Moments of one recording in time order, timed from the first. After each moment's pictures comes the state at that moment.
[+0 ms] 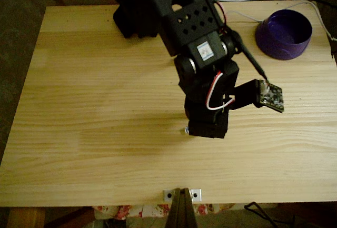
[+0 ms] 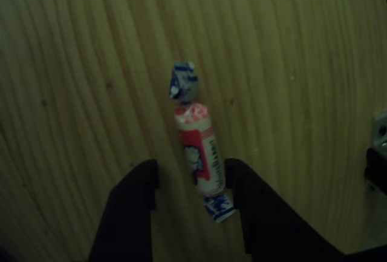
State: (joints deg) arm -30.1 72.7 93.5 55.1 -58.6
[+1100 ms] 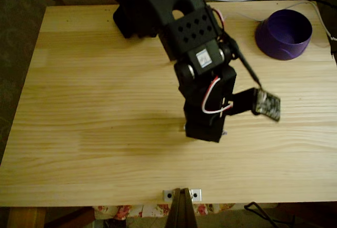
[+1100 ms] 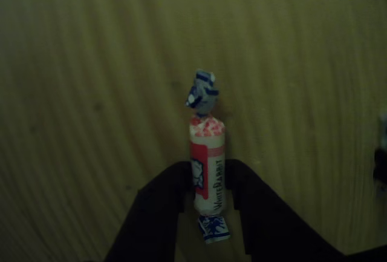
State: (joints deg) arm -29.5 70.6 94.7 51.3 -51.6
